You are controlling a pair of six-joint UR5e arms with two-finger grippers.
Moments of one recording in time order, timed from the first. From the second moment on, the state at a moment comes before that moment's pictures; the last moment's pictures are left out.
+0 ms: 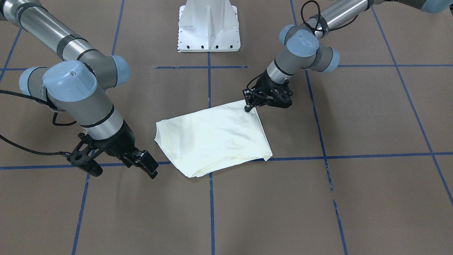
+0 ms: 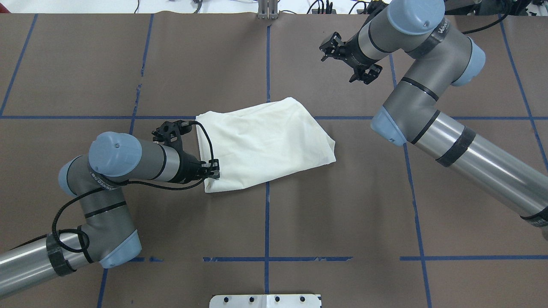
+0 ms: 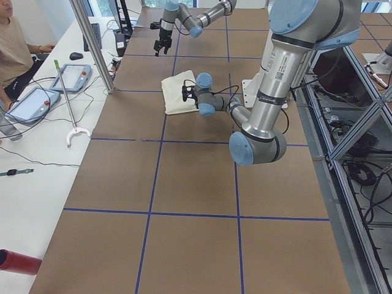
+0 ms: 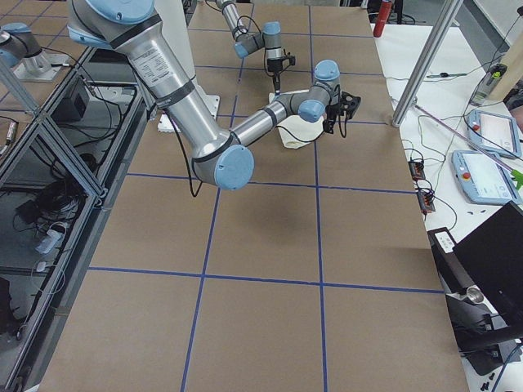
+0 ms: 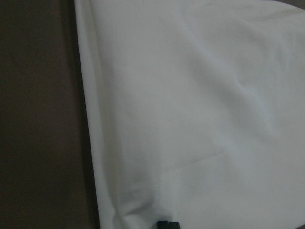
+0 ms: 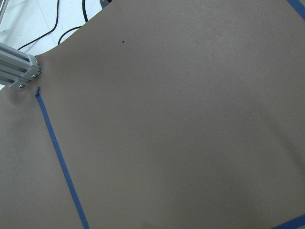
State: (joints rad) left arm -0.51 -1.96 -1.62 -2.36 -1.88 -1.49; right arm 0.86 -0.91 1.43 -1.11 1.98 1.61
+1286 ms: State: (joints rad) left arm -0.82 -1.58 -1.78 -2.36 -1.94 -1.03; right arm 1.04 -1.06 1.51 -1.12 2.17 1.40
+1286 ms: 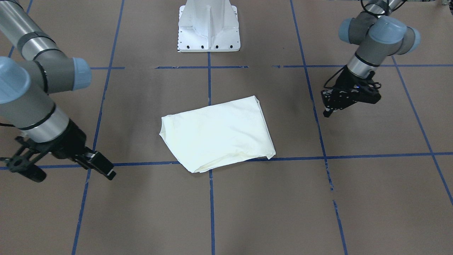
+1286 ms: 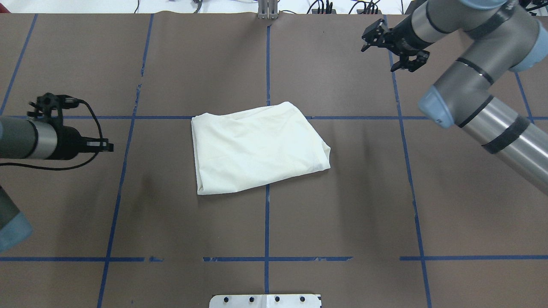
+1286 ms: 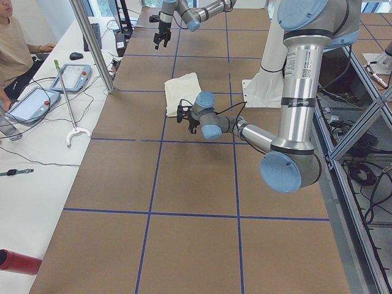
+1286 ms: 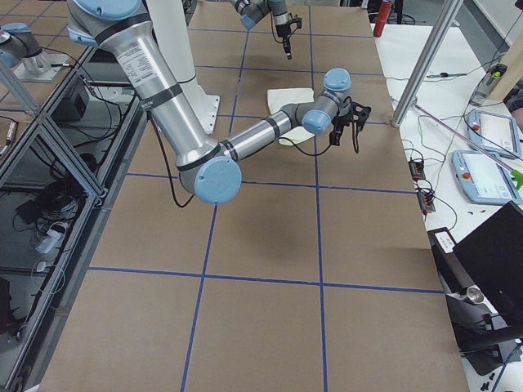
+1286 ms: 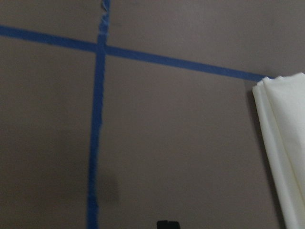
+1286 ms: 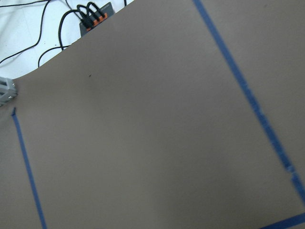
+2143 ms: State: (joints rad) left arm -1.42 -1.58 -1.75 -1.96 -2.18 -0.21; right arm 1.37 -1.25 1.64 -1.53 2.32 0.53
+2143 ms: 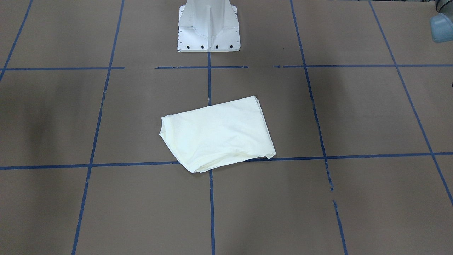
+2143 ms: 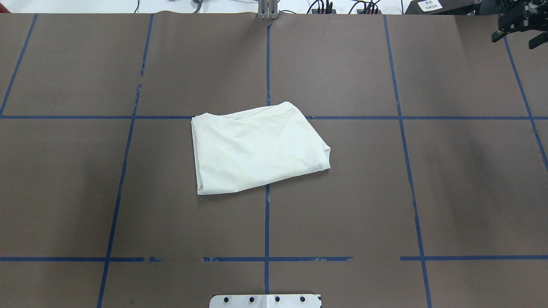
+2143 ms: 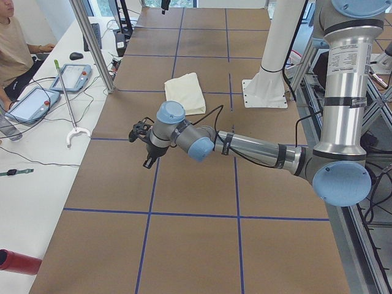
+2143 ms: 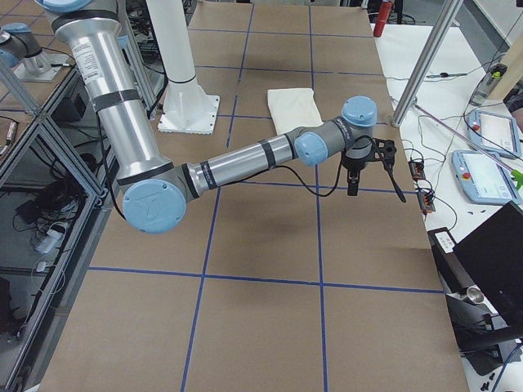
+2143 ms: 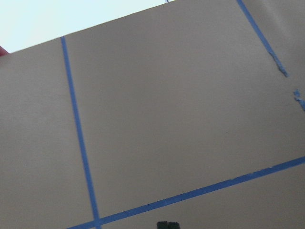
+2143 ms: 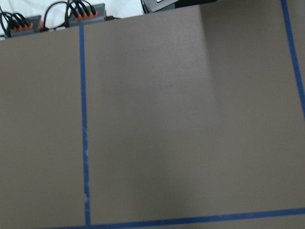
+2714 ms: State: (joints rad) left arm -1.50 -1.49 -1.77 -1.89 -2.37 -0.19; right arm 1.42 -1.40 1.78 -1.76 2.30 0.18
